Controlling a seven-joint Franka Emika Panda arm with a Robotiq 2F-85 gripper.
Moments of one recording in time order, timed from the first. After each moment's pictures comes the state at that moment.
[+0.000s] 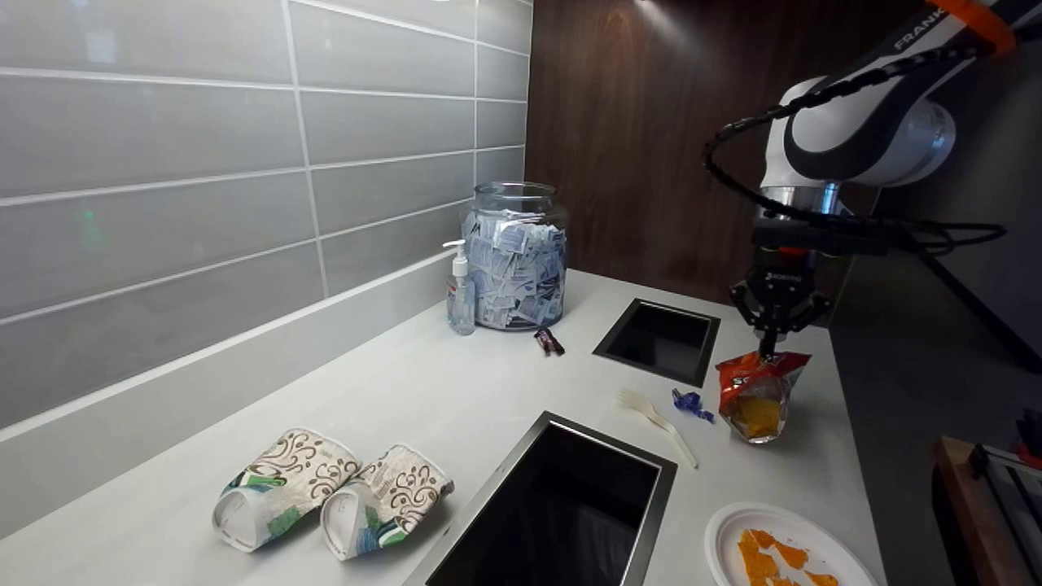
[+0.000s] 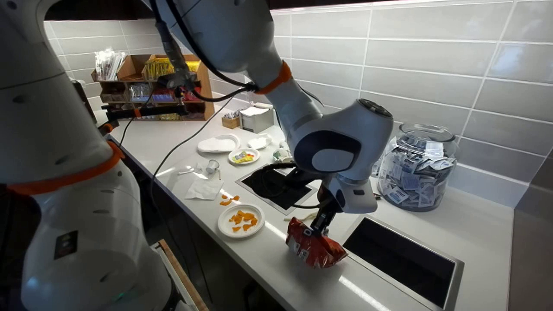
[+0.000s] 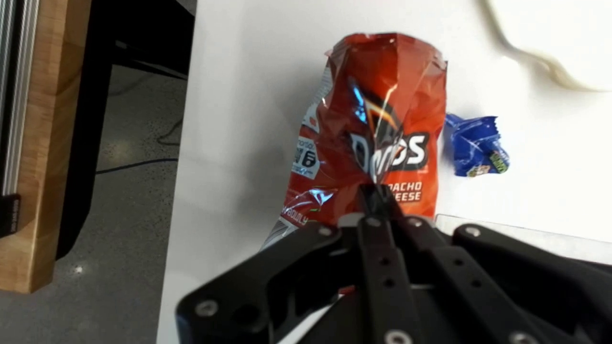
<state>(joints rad) -0.23 -0.10 -0.16 -2.60 0.19 2.34 0.80</state>
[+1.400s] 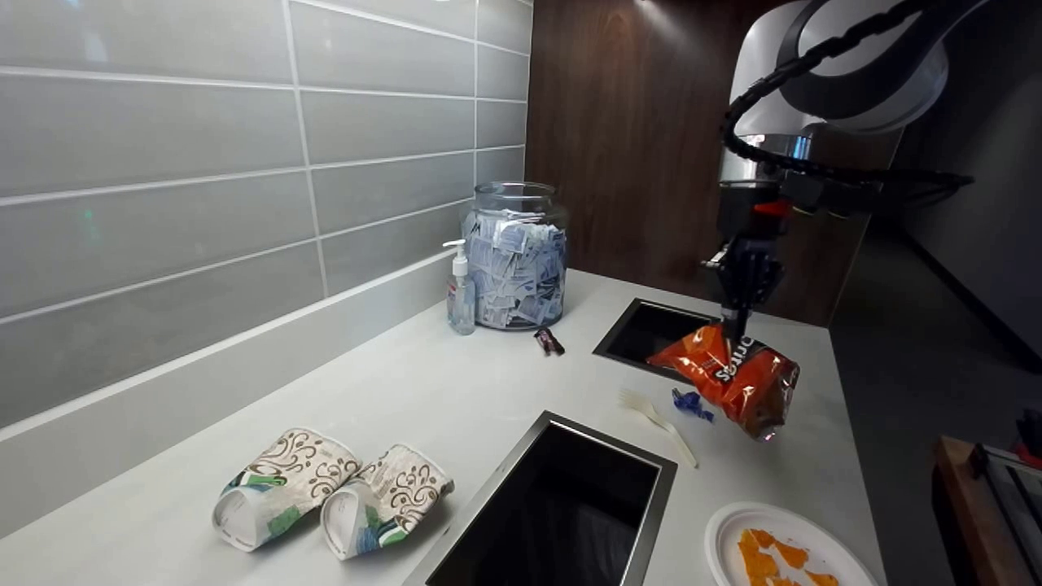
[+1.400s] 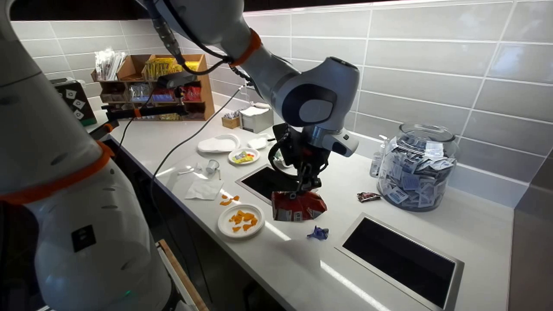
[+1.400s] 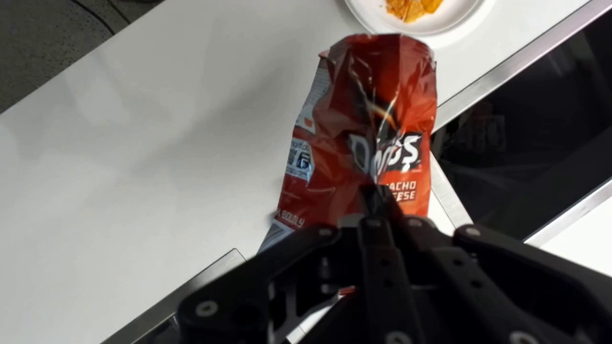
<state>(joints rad) -0.08 -0.19 -0.08 -2.53 0.20 2.22 0.23</state>
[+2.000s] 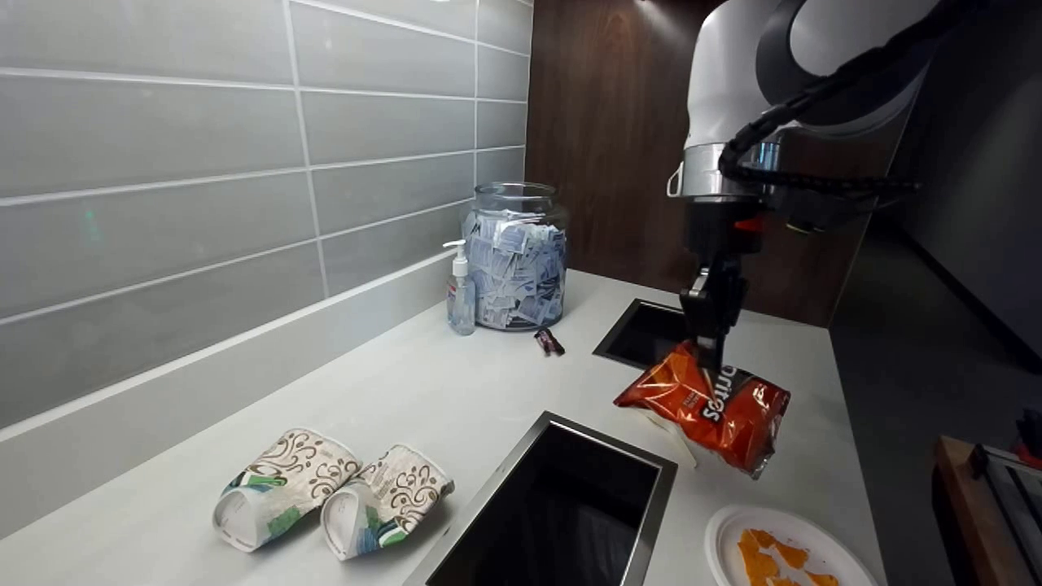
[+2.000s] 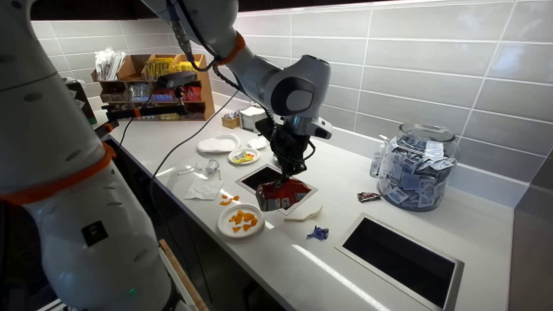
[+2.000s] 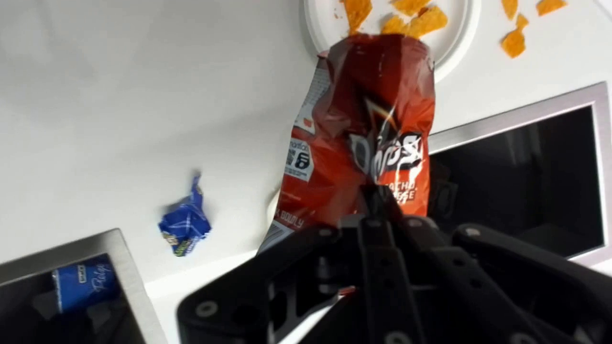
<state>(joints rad) 0.02 -0.13 0.02 -2.47 0.20 2.20 0.08</state>
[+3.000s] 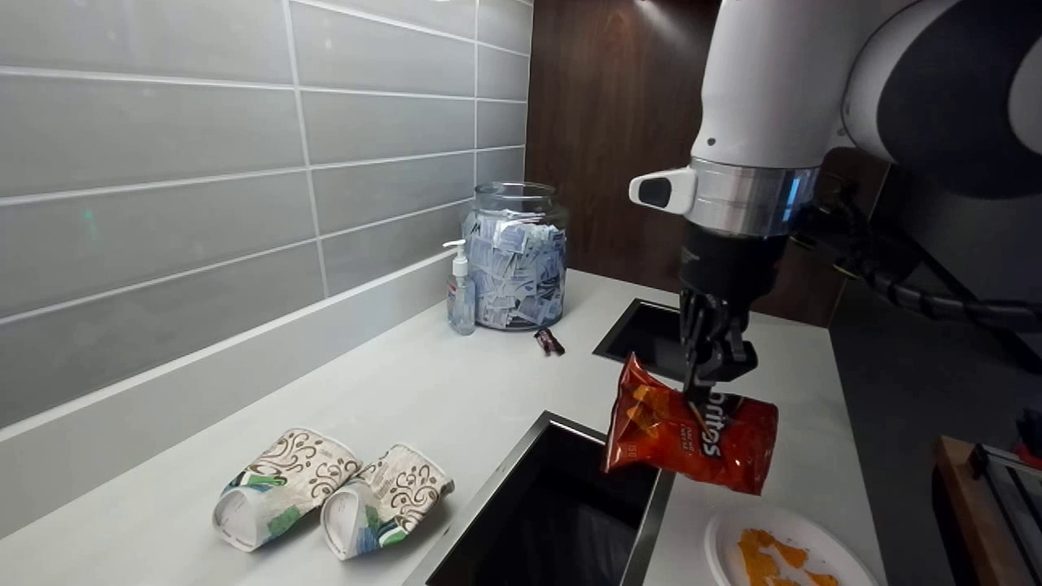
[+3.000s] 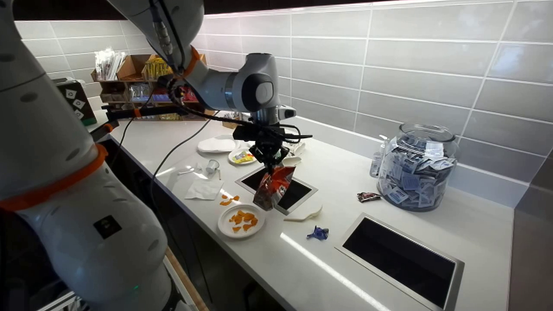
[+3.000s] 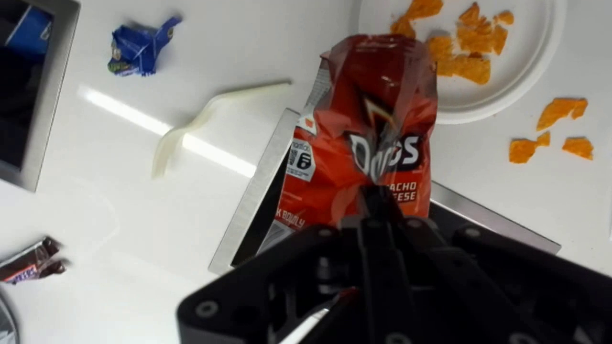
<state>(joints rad) 0.14 -0.18 0.14 -2.56 -0.07 2.39 -0.19</state>
